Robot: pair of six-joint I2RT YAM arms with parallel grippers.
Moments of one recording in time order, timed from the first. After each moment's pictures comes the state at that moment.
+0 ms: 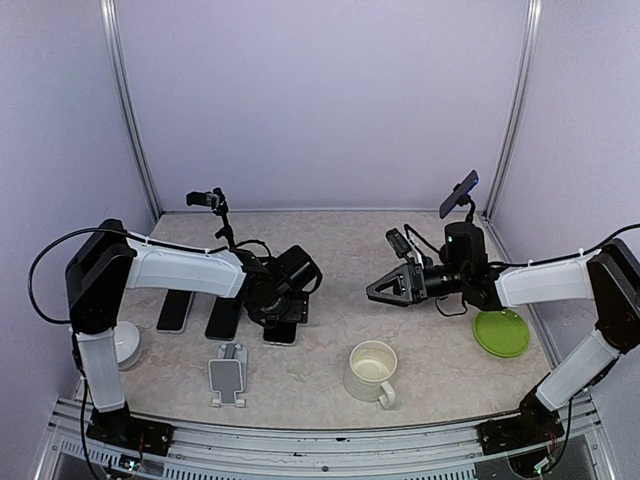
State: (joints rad) left arm -0.93 1.94 1.30 -0.53 -0.41 -0.78; right arm 0.53 1.53 0.72 0.45 -1.04 0.60
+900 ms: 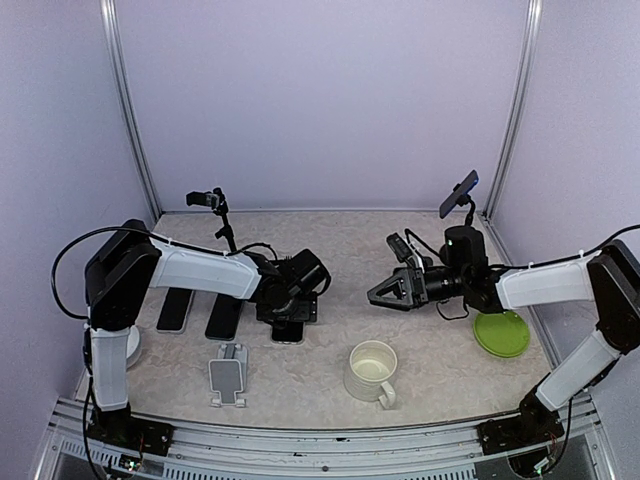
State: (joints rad) left arm -0.91 2.05 1.37 -0.49 -0.43 -0.81; right arm 0.53 1.52 0.70 0.43 -1.03 0.60
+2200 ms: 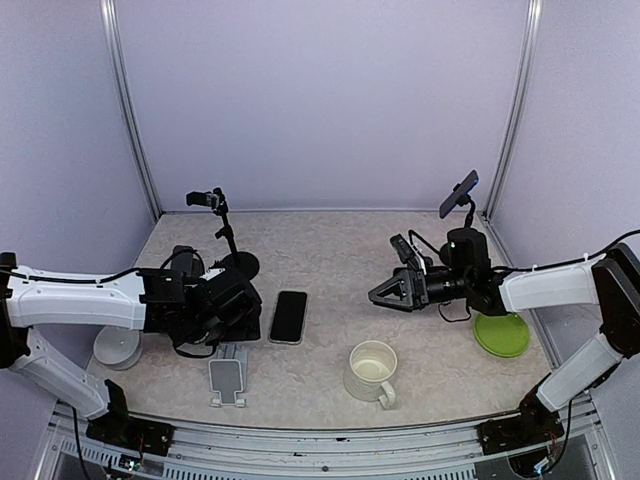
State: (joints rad) left arm -1.06 1.39 0.93 -0.68 -0.58 -1.01; right arm 0.53 1.49 0.68 0.41 -0.98 0.60
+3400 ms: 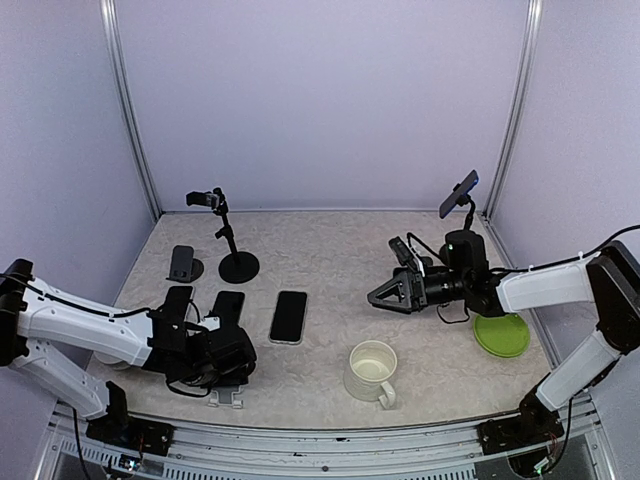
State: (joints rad) left arm -1.17 1.38 0.65 -0.60 -0.46 -1.23; right arm 0.53 1.52 0.67 0.44 -0.98 0.60
